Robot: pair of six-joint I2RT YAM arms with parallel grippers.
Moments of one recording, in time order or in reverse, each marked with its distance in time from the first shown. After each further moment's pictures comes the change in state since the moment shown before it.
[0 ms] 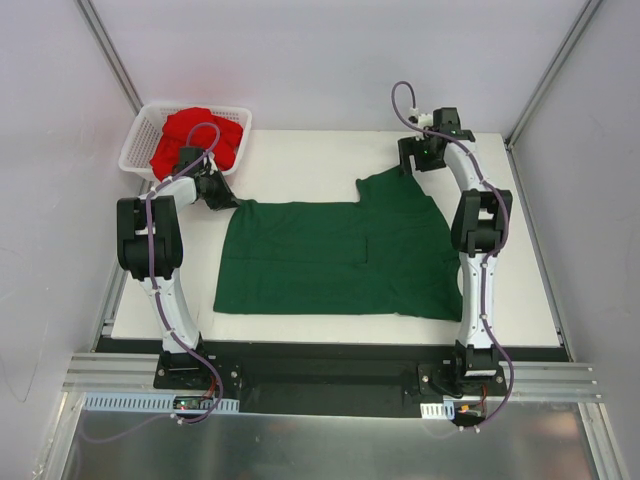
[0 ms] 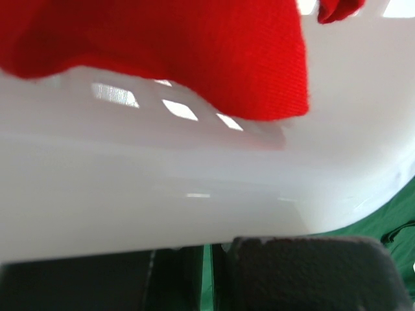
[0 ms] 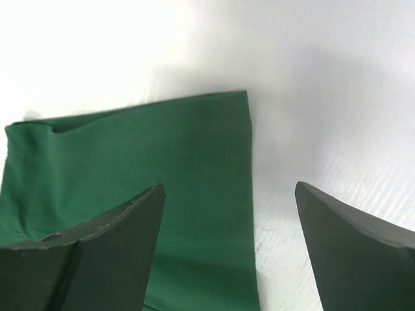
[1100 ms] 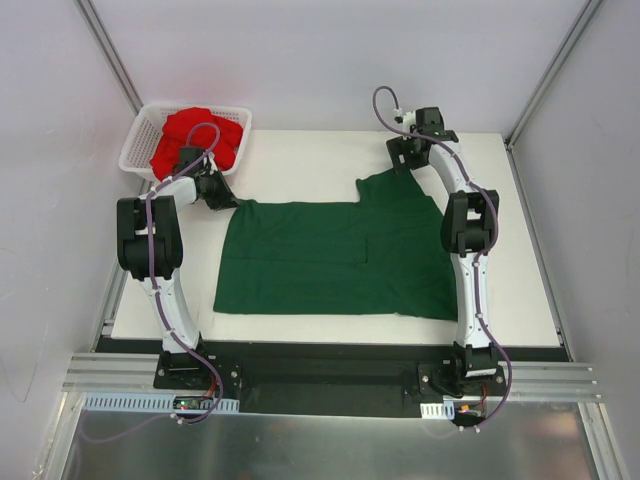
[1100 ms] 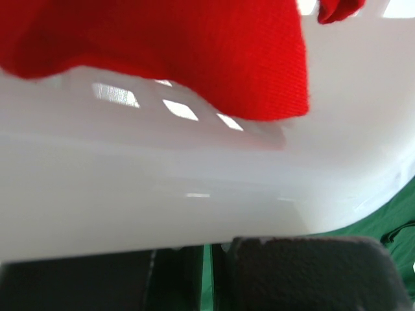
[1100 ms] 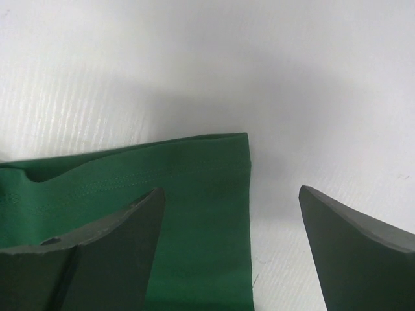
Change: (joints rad) left arm 0.000 0.000 0.000 0.001 0.000 -0.001; right arm 0.074 0.046 0.058 0.053 0.192 -0.047
